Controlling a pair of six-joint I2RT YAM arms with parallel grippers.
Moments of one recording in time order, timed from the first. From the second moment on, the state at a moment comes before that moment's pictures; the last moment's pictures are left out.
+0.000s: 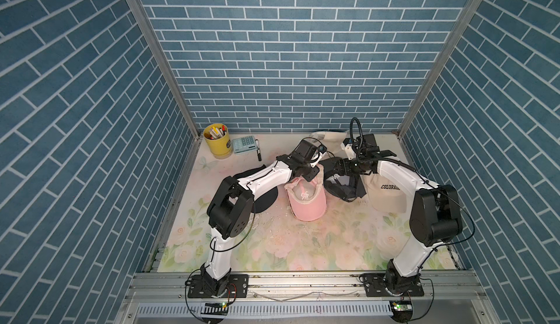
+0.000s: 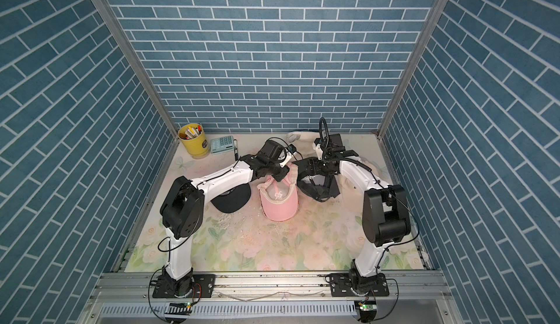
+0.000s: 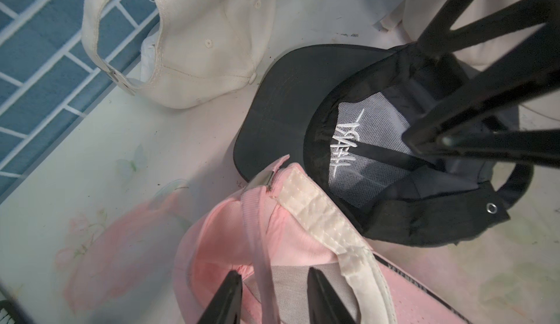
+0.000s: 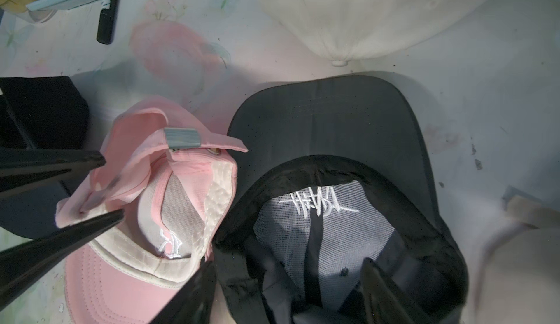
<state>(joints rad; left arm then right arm) -0.71 2.02 1.62 -0.42 -0.02 0.19 0.29 1.77 1.34 -0.57 -0.31 0.02</state>
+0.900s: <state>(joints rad) -0.71 2.00 1.59 -0.43 -0.11 0.16 0.37 1.92 1.28 -0.27 -0.37 0.03</state>
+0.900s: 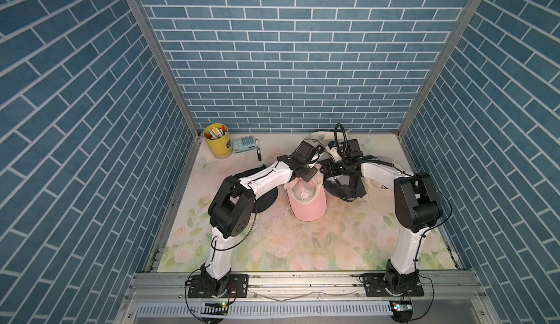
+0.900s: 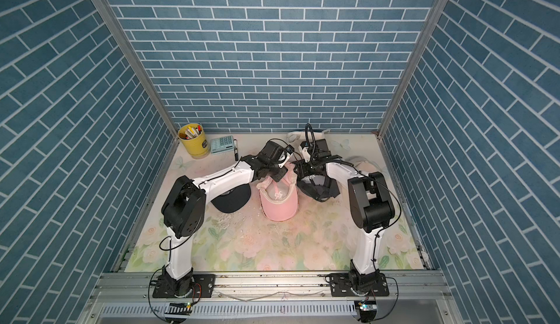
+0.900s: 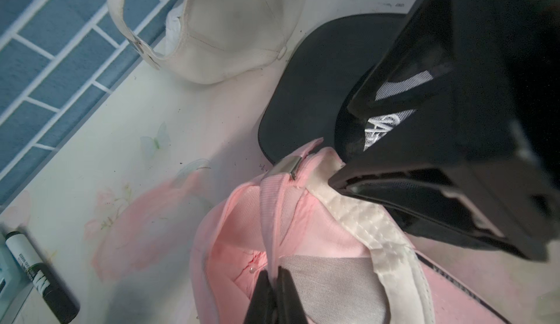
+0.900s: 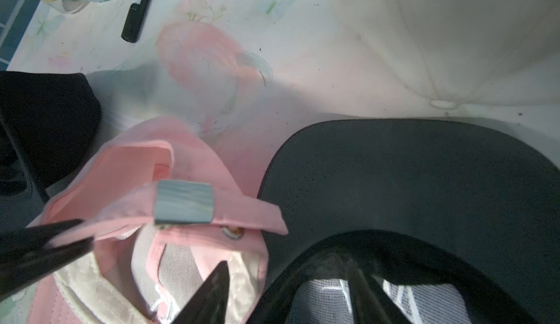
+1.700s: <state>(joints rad) -0.71 1.62 1.34 -0.20 0.01 0.02 0.43 1.64 0.93 0.22 -0.46 0.09</state>
